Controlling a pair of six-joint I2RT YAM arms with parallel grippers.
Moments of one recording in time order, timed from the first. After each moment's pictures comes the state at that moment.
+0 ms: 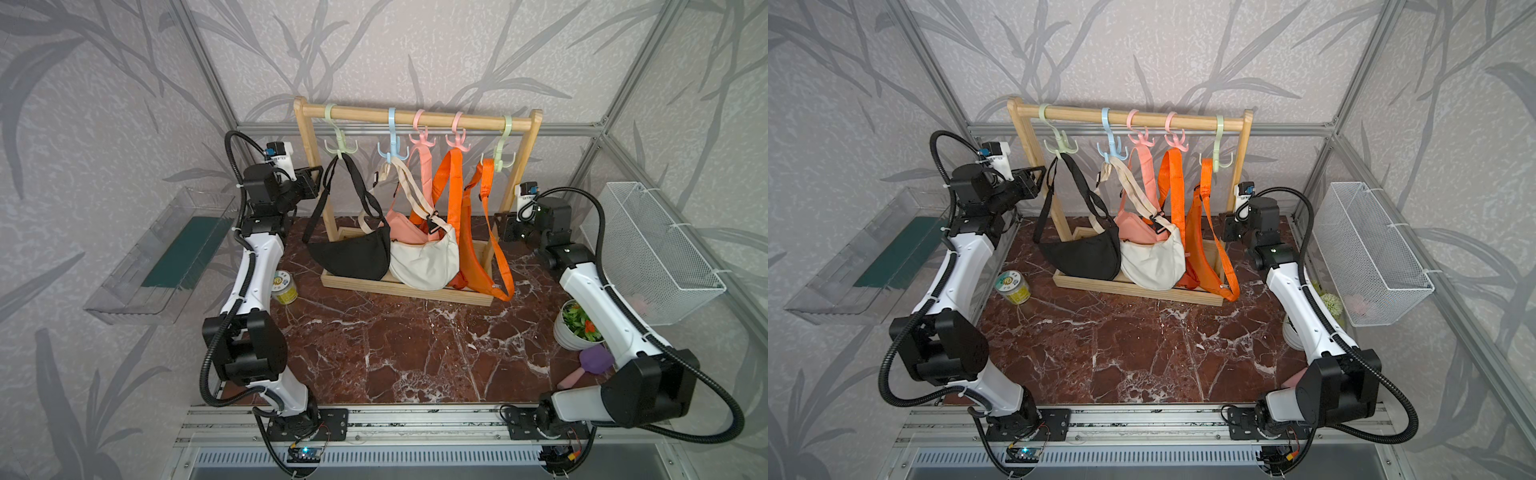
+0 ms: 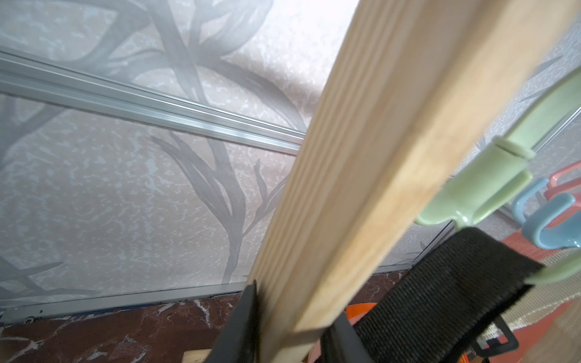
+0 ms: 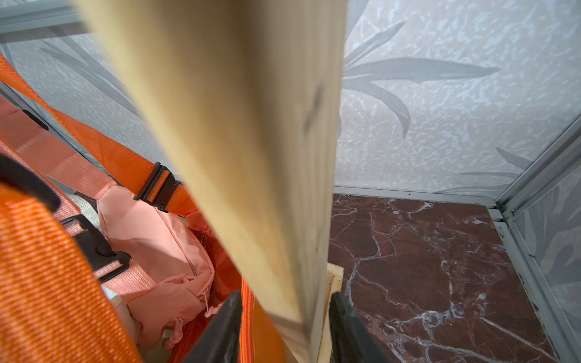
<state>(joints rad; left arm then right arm) 0.14 1.65 1.62 -0.01 0.52 -0.32 0.16 1.42 1.31 -0.27 -0.11 0.13</state>
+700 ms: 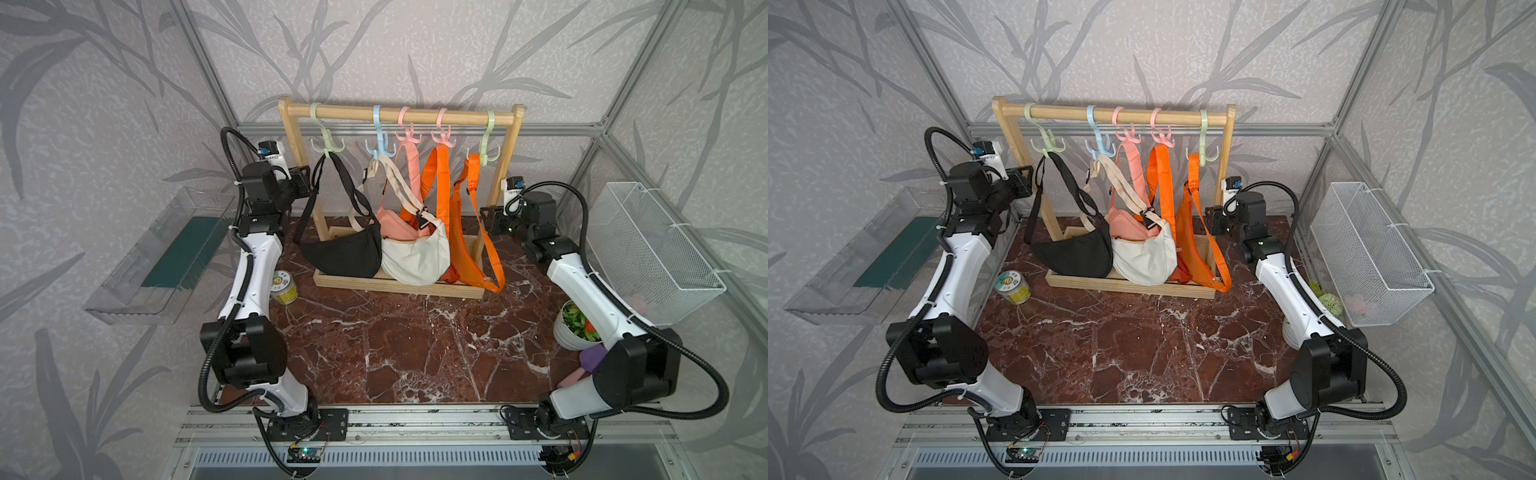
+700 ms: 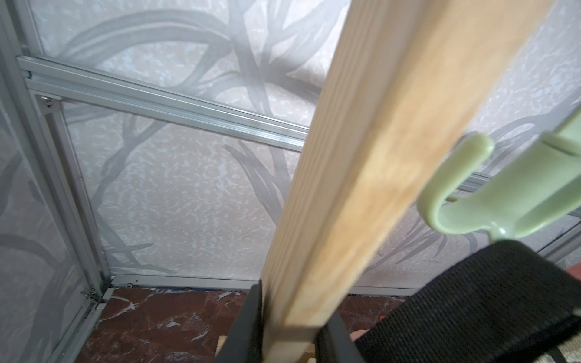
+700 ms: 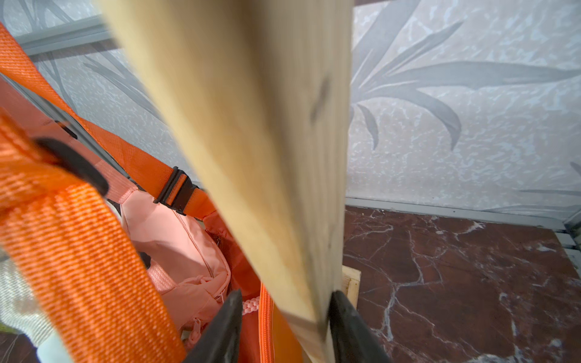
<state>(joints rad) 0.16 1.64 1.66 -0.11 0.29 -0.26 0.24 1.52 1.37 -0.18 -0.14 0.19</state>
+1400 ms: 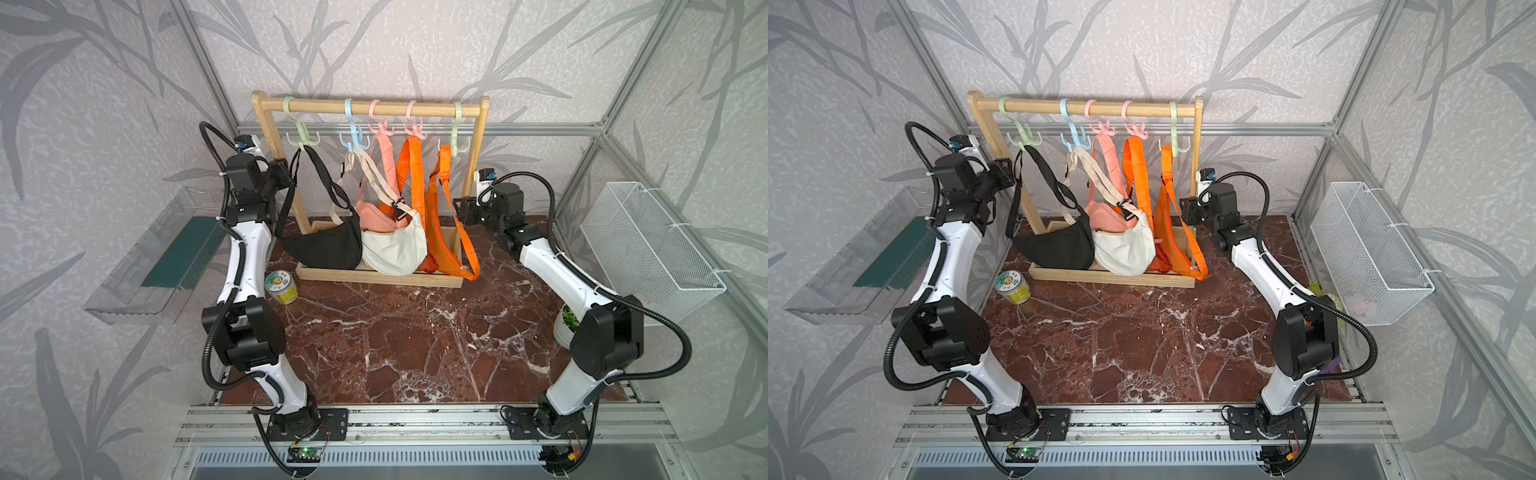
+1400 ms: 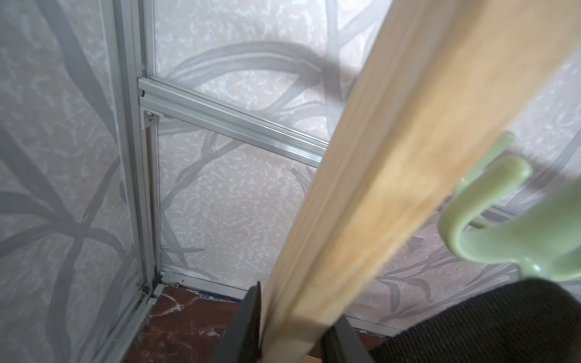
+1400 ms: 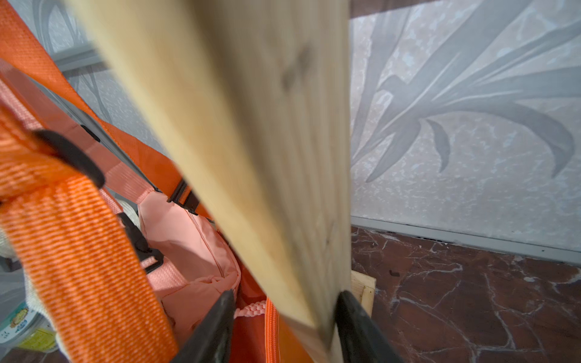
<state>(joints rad) 0.24 1.77 1.82 -0.15 0.22 -0.32 0.34 1.71 1.53 -0.12 -0.12 0.23</state>
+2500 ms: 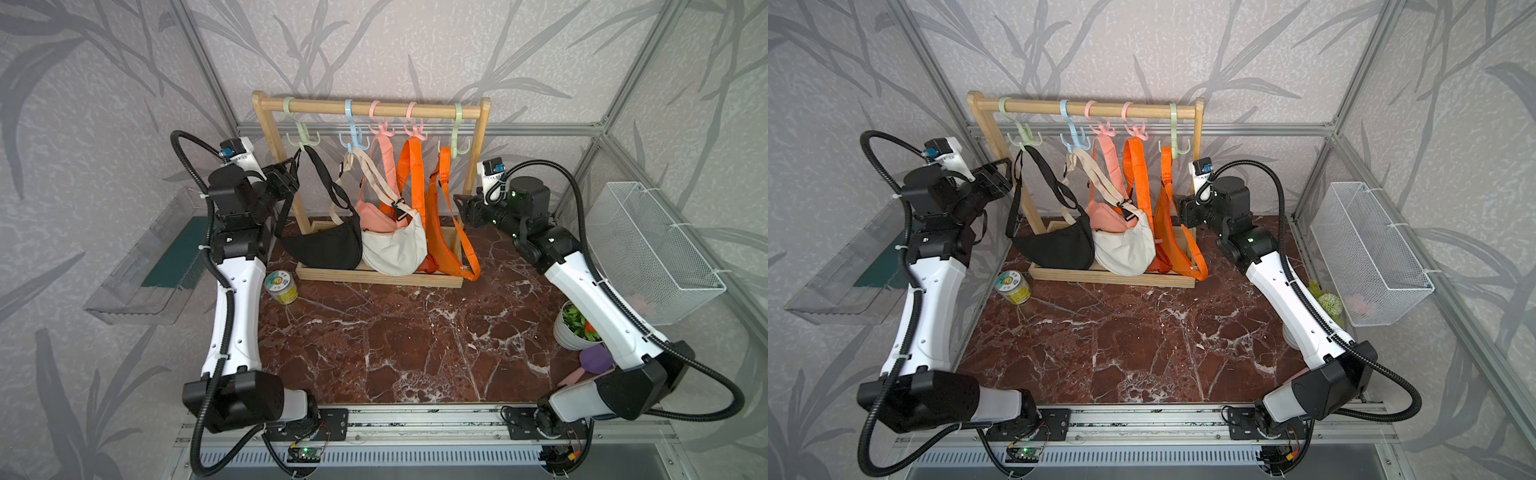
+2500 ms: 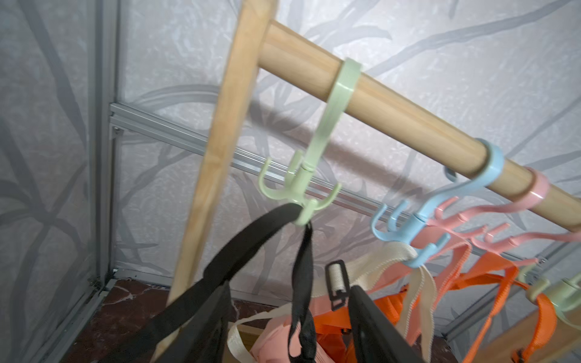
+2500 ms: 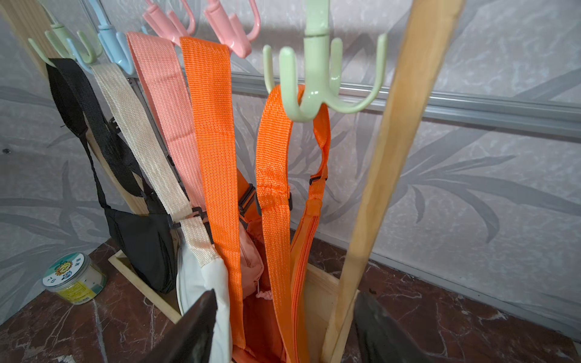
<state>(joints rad) 0.16 1.36 1.57 -0.20 0.30 -0.40 0.44 1.48 1.60 -0.32 -0.03 0.04</state>
